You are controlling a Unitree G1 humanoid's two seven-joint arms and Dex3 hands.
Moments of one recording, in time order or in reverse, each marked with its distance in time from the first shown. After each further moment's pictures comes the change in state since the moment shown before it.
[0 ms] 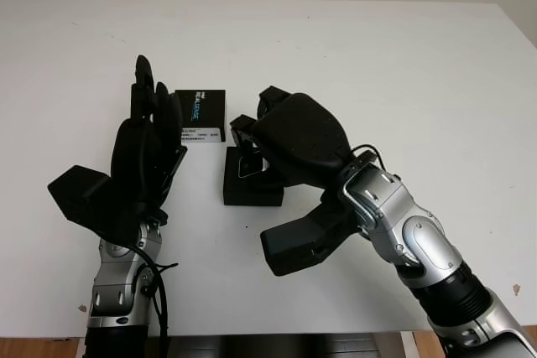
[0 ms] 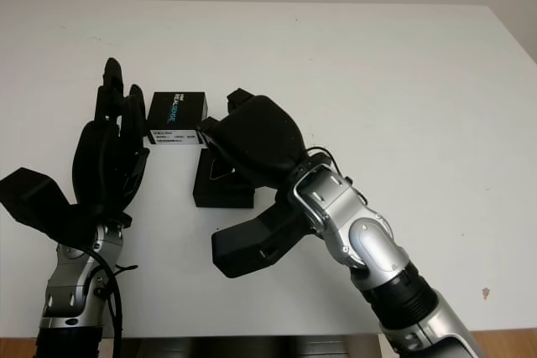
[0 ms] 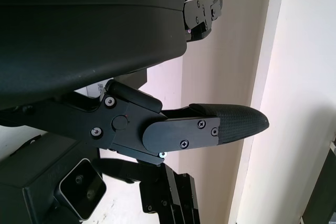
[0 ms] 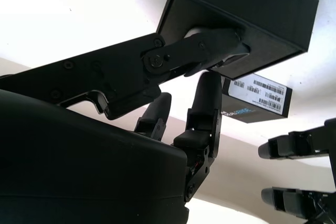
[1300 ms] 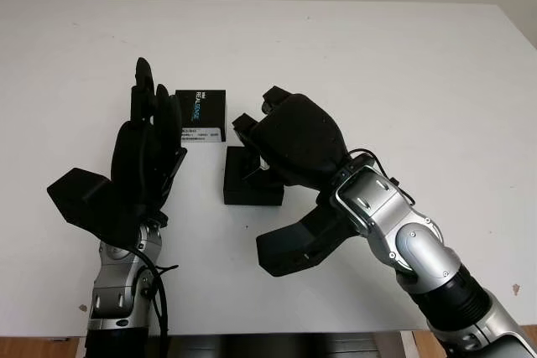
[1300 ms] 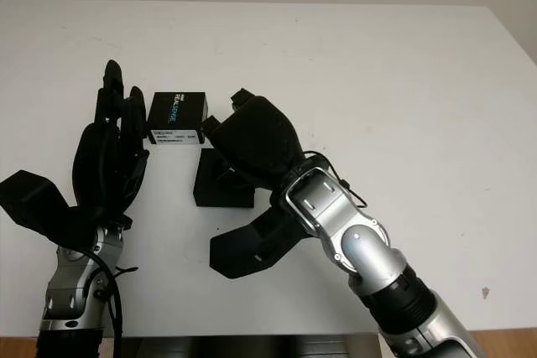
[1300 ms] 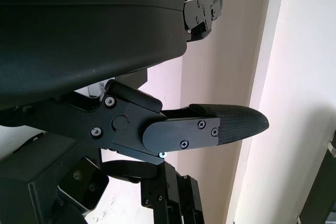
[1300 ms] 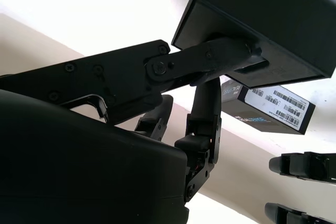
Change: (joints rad) left arm 0.011 -0.004 0.001 -0.004 -0.007 -0.002 -0.002; right arm 0.003 0.001 0.041 -0.037 -0.194 0.034 0.023
